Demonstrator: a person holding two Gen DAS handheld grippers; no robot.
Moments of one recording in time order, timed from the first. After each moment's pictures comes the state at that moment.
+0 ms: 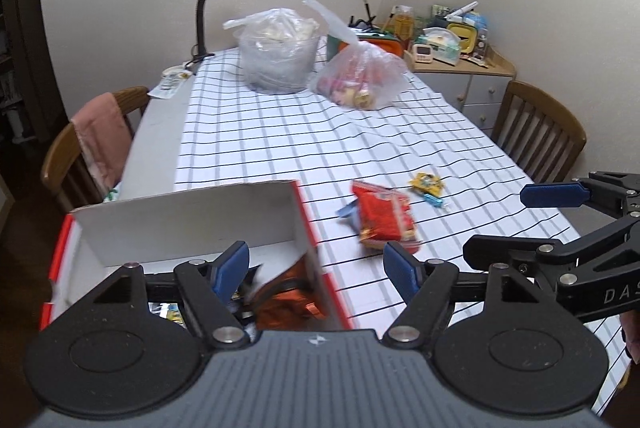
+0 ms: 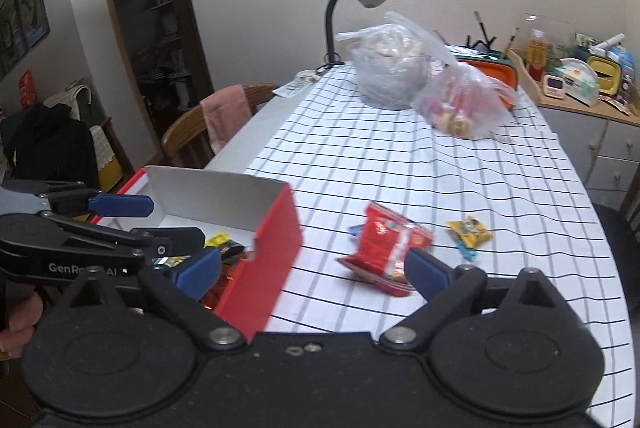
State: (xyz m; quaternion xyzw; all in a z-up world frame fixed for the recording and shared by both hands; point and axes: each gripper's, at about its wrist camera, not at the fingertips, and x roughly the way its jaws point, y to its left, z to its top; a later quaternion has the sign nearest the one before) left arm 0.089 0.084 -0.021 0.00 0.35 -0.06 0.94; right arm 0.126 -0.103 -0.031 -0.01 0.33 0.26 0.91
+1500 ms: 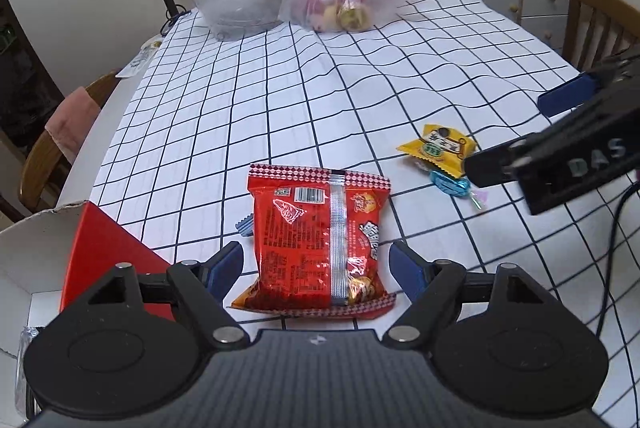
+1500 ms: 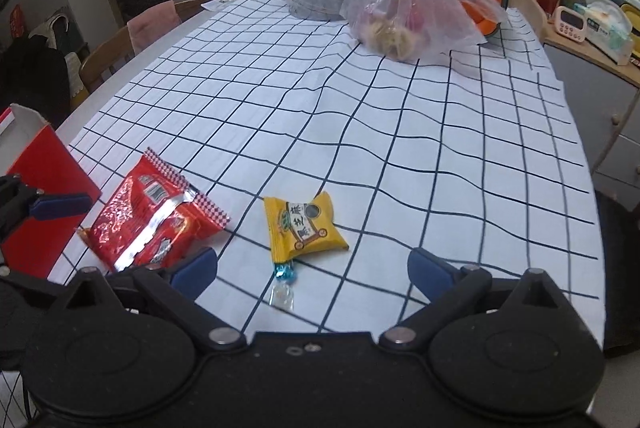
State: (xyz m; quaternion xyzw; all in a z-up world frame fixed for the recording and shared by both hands) left arm 0.248 -0.085 -0.150 0.10 0.43 0.05 0.90; right arm 0.345 -0.208 -0.153 -0.08 0.43 0.29 0.85
